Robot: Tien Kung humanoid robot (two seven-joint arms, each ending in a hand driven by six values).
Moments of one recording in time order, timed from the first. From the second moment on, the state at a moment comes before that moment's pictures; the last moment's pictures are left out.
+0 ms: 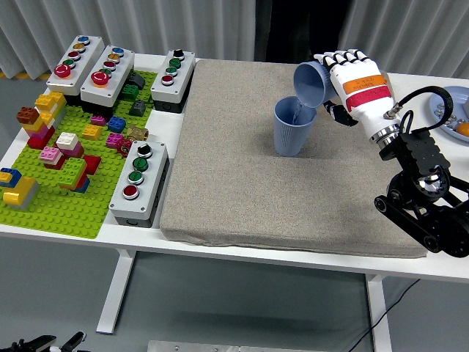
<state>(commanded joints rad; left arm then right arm) -0.20 0.10 -0.73 -0.18 0.66 -0.06 0.25 0.88 -0.24 0.46 0.96 -2.02 -0.65 -0.12</state>
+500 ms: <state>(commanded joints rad) -0.20 0.10 -0.73 -0.18 0.66 -0.06 0.25 0.89 -0.25 0.43 0.96 -2.11 -0.65 -0.18</state>
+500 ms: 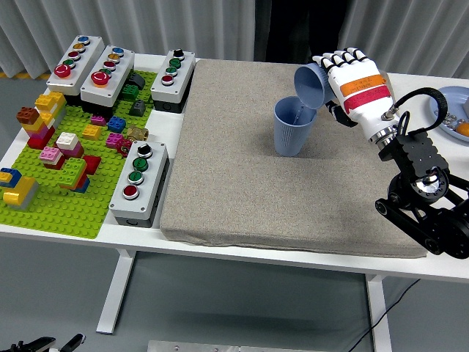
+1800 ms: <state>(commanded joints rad) -0.19 0.10 -0.74 -0.18 0.67 -0.06 0.25 0.79 -0.24 0.71 1.03 -1.32 -0.51 -0.08</state>
